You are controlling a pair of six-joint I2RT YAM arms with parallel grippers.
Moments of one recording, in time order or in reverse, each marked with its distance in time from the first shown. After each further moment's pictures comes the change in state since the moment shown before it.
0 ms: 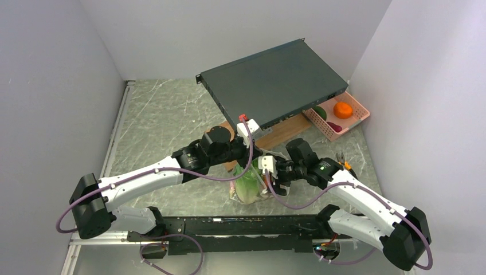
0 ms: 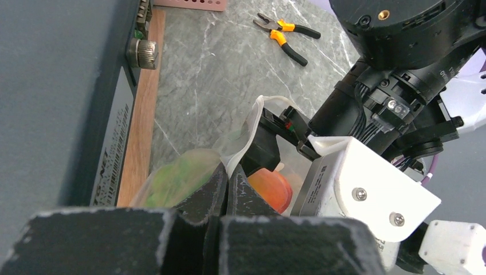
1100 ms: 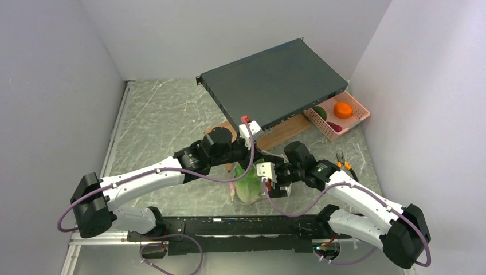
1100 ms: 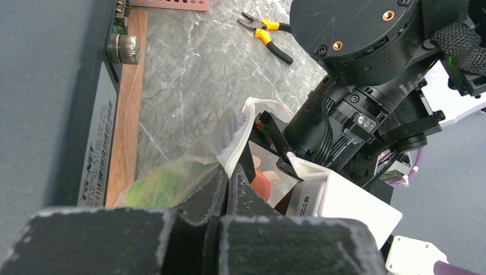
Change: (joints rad) left arm -0.014 0.013 0.000 0.018 0.040 -0.012; right arm 0.023 0.015 -0.055 0.055 0.058 -0.153
